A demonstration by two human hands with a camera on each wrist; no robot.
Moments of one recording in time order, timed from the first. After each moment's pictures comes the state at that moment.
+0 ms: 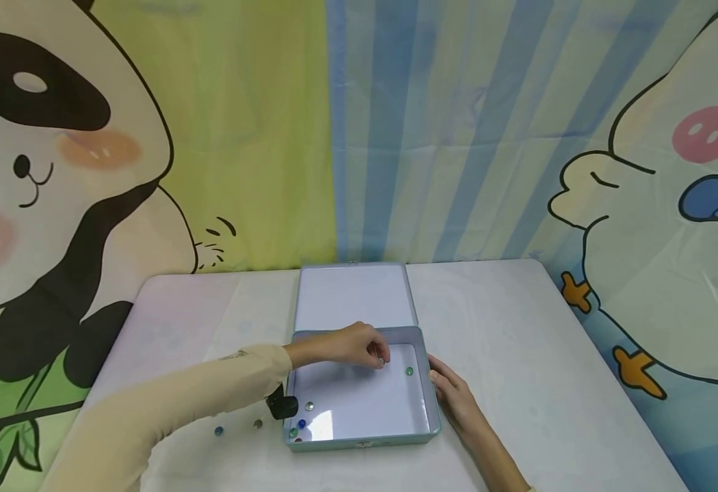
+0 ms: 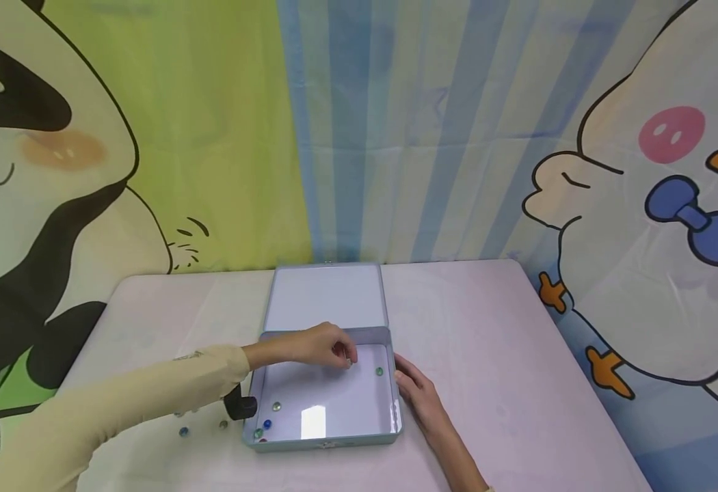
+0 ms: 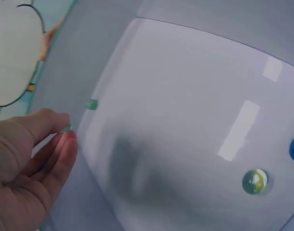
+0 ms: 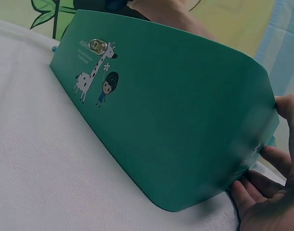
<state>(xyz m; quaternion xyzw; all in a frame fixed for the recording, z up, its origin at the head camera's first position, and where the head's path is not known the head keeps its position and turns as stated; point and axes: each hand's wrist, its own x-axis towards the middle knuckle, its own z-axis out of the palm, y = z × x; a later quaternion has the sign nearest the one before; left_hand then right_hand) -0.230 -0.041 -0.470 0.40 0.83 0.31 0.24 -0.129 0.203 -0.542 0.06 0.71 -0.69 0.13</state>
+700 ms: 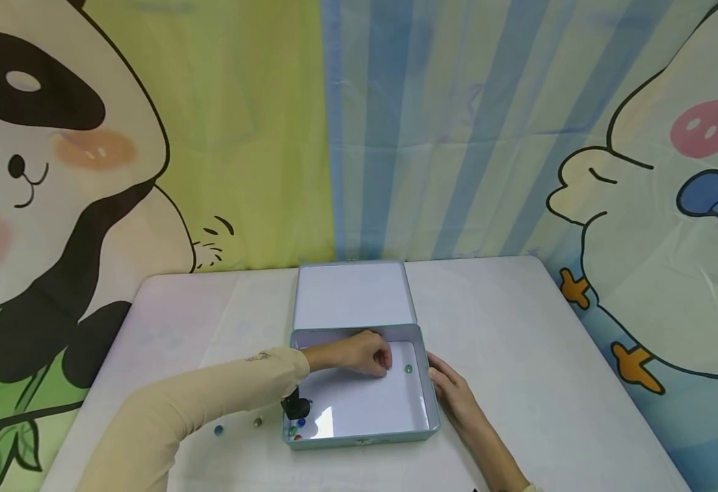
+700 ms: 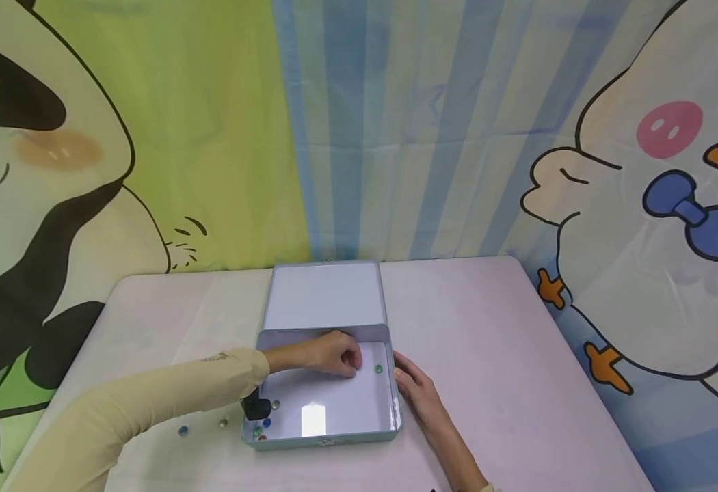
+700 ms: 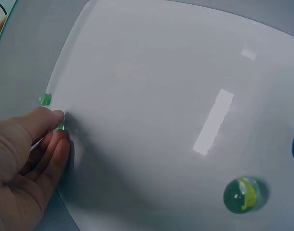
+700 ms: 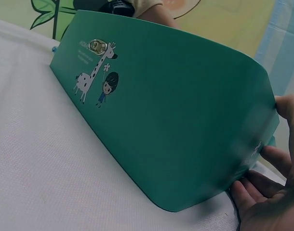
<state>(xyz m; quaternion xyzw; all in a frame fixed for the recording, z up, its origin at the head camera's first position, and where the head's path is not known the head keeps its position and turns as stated) -0.236 -0.020 -0.517 0.41 0.85 0.26 0.21 -0.129 0.204 -0.544 0.05 0.70 -0.70 0.12</state>
